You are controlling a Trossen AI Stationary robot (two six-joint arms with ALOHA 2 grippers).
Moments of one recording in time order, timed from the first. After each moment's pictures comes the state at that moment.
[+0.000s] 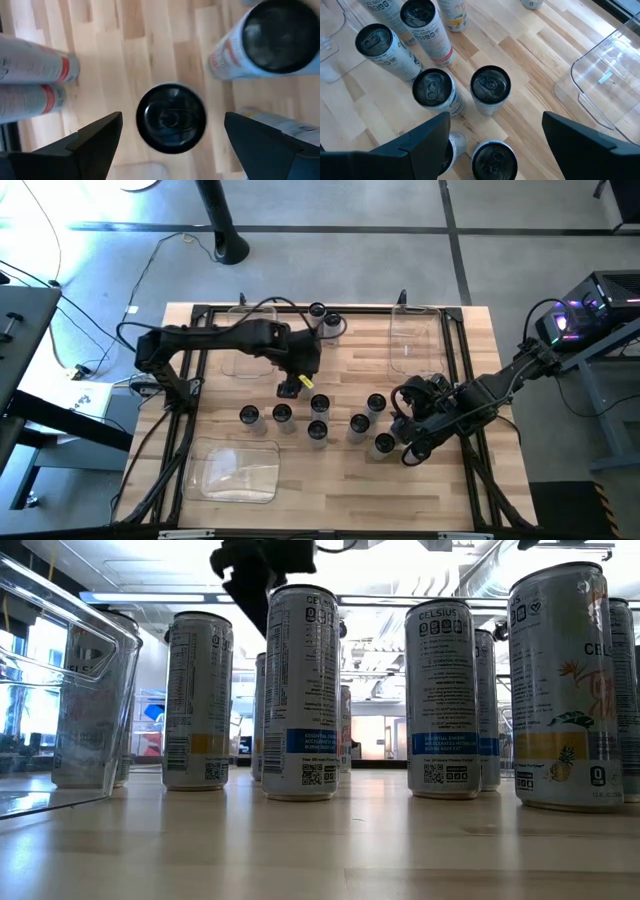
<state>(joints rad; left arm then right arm) 0.12 1.74 1.60 -1.09 -0.05 0.30 0.57 1.44 1.57 -1.47 0.55 1.24</state>
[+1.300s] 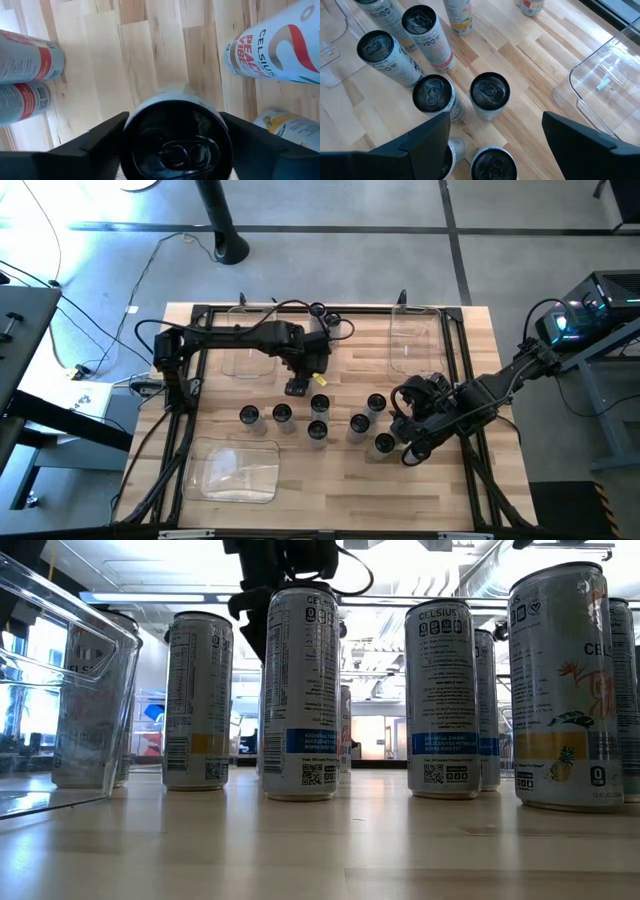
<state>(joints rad) 0.17 1.86 1.60 -1.05 -0.03 0.34 0.57 1.44 1.57 -1.46 0.58 1.23</state>
